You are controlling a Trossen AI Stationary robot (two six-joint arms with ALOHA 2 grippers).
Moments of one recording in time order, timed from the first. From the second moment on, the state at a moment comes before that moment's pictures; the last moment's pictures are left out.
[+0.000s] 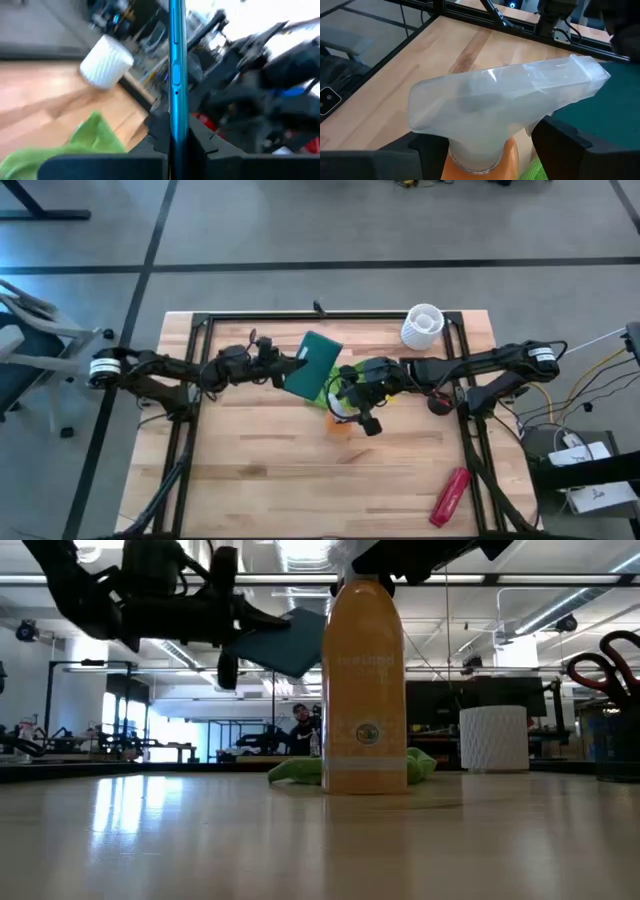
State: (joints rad) left arm 0.24 1.32 0.40 1.03 -0.01 -0.78; right arm 0.02 1.45 1.04 -0.10 -0.27 -0.24
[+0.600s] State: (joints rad) left arm 0.23 1.30 0.38 1.23 -0.10 -0.66; right arm 0.02 1.45 1.04 -0.09 -0.23 -0.24
